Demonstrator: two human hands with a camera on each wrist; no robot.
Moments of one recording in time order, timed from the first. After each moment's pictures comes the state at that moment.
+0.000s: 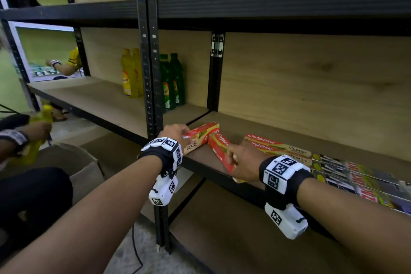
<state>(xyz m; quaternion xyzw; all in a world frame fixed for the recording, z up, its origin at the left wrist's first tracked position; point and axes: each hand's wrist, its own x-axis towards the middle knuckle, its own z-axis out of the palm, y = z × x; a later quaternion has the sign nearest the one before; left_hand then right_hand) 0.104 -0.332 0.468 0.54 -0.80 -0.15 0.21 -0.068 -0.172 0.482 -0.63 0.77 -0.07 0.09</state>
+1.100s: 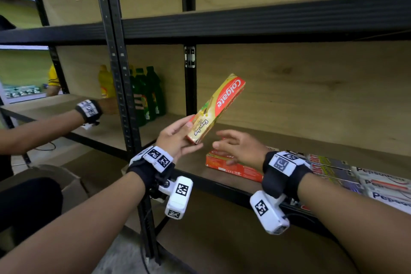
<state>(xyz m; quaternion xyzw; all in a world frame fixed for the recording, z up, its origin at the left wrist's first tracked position) 0.063 -0.233 0.502 0.22 -0.55 -0.67 0.45 -0.106 -0.116 0.517 -0.56 0.64 -0.43 0.31</state>
